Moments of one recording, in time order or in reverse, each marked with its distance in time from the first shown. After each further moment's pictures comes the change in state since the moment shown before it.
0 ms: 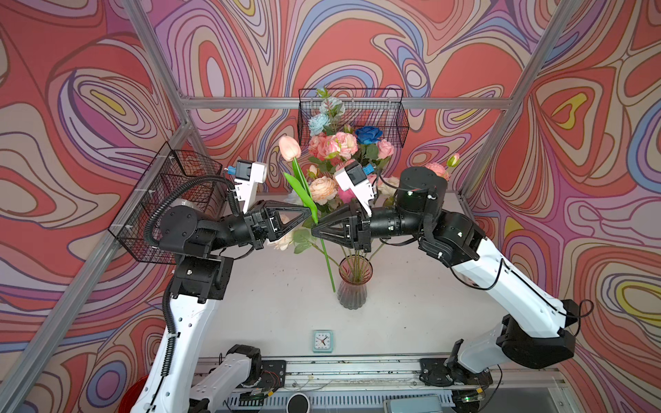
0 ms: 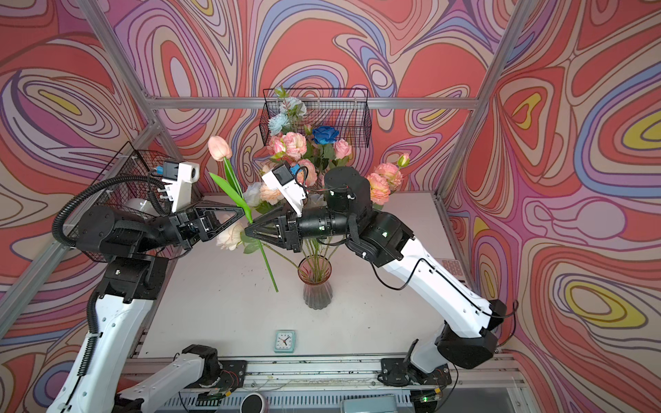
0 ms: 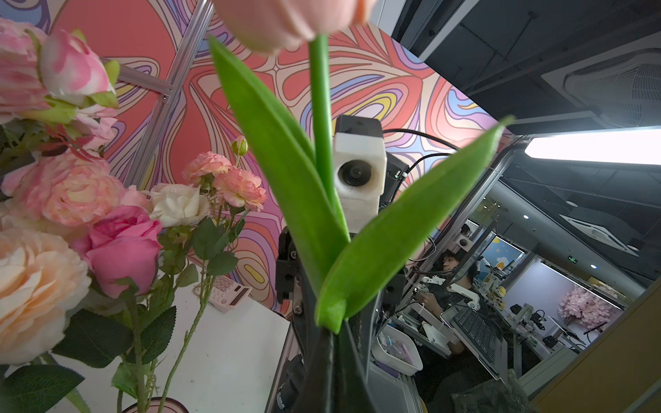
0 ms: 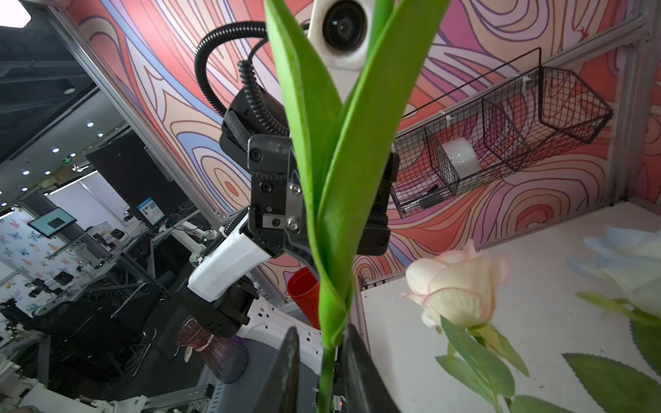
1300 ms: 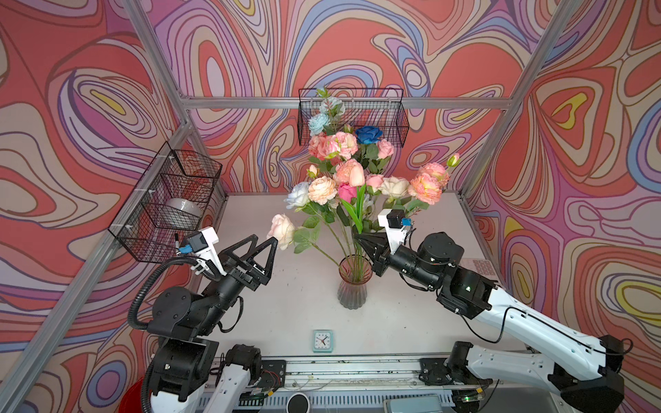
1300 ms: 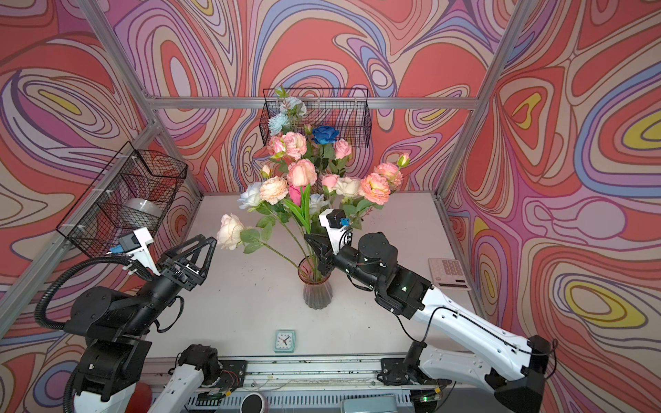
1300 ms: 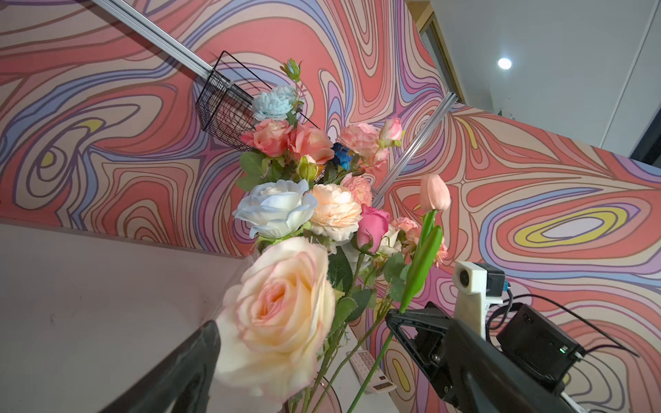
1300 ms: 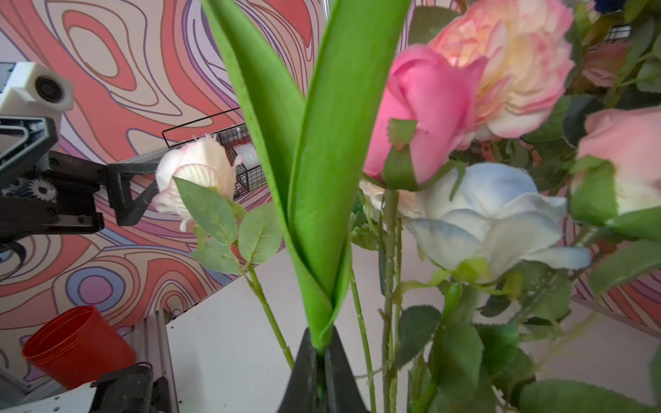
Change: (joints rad) left arm -0.006 -0.546 -0.372 -0.494 -0.837 0.321; right arm 0.005 -0.474 -0.900 0.472 0.724 -0.226
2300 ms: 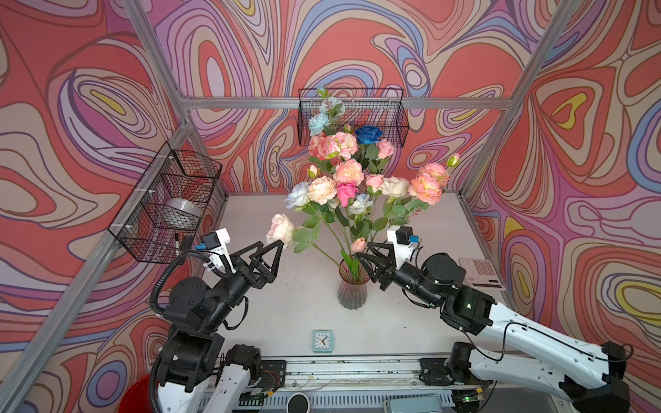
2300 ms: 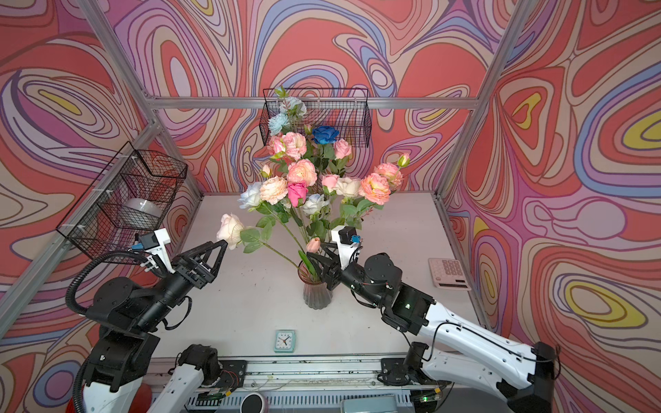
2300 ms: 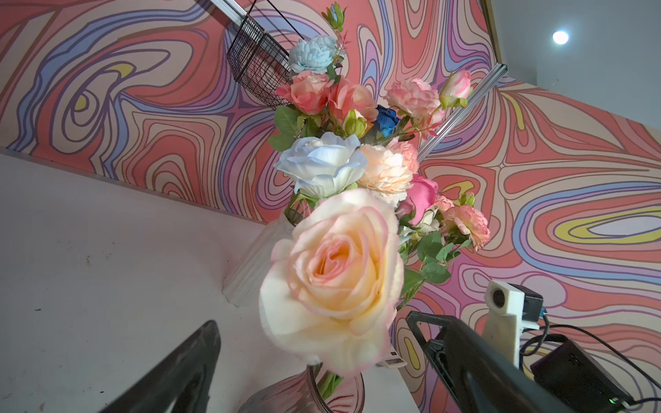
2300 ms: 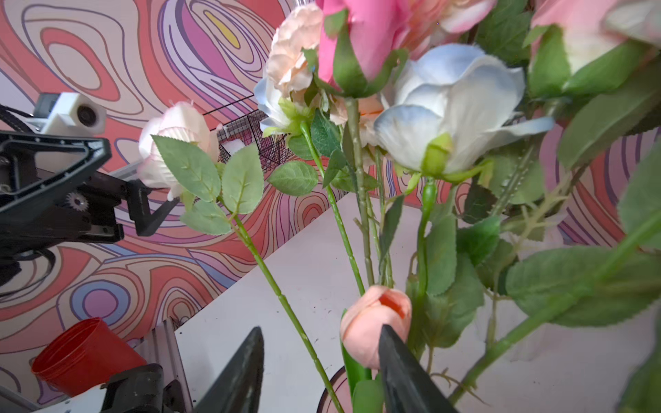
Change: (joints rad) left arm 0.000 0.014 -0.048 -0.066 -0.013 0.000; right arm 0.056 -0.138 -0.190 0.044 0.085 0.150
